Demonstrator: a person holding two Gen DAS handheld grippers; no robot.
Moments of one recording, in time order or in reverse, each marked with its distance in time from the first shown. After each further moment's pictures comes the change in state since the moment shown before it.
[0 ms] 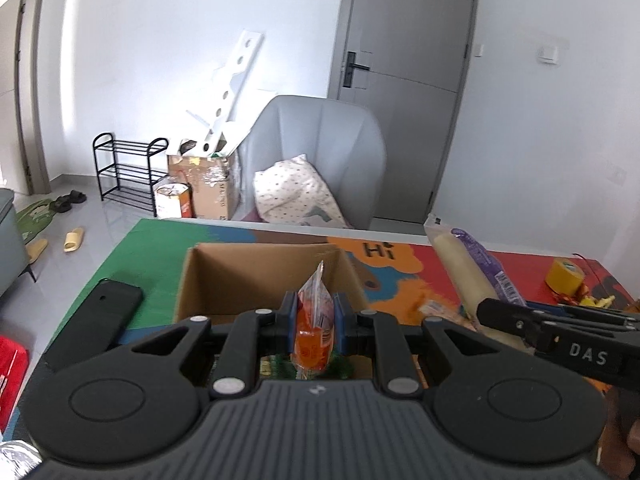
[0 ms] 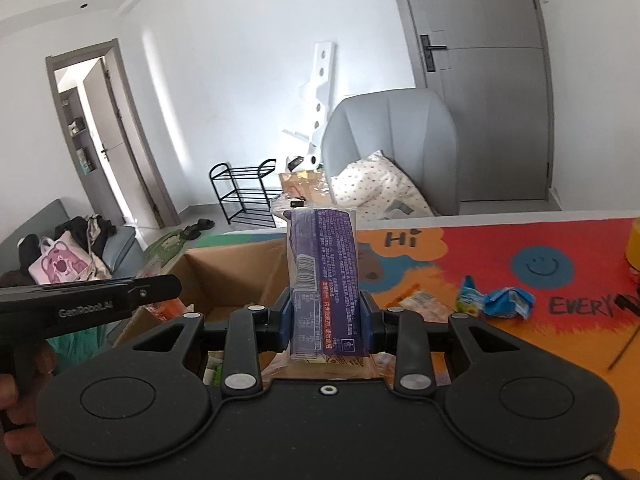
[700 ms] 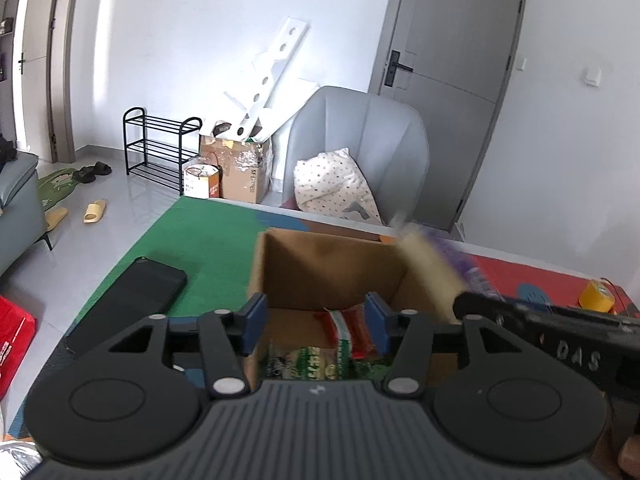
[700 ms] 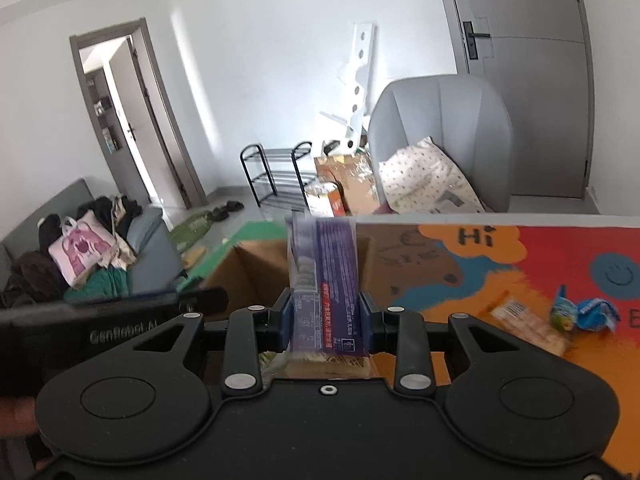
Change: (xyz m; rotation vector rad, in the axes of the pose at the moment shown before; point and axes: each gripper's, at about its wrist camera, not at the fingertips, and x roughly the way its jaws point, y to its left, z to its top) left arm 0.013 0.055 -0.002 -0.103 0.015 0.057; right arm 0.047 0.058 0.010 -0.014 0.028 0.085
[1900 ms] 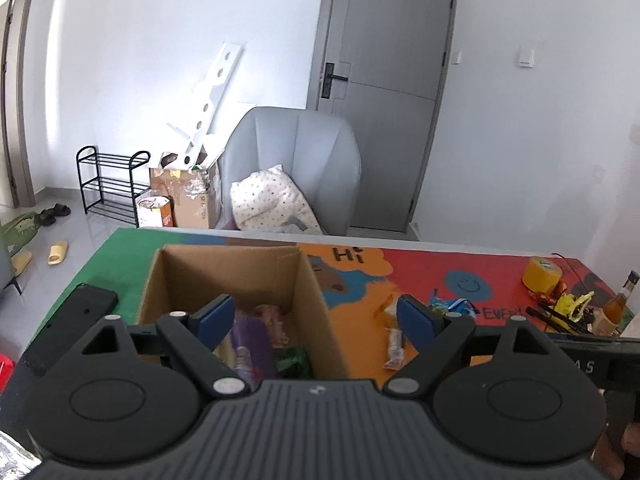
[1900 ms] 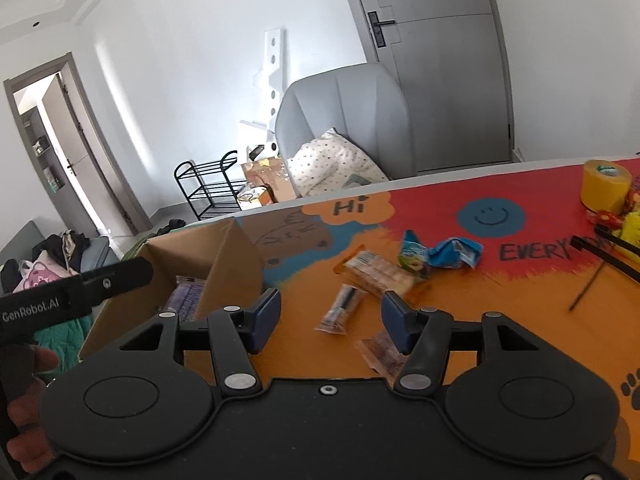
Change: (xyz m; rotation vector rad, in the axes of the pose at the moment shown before) left arm -0.030 -0.084 -0.018 0.134 -0.055 -0.123; right arm -0.084 -0.092 -0.038 0.156 0.012 -0.188
